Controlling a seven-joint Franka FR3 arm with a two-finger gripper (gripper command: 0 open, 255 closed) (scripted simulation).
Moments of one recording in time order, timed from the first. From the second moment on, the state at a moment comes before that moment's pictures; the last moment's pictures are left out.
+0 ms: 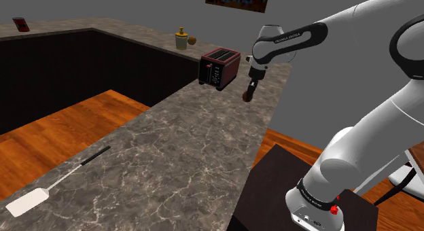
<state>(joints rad) -0.03 -0.22 -0.29 -2.33 -0.01 2.12 -0.67</state>
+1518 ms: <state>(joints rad) 0.11 -0.24 -0.06 -2.25 0.04 2.02 -0.32</state>
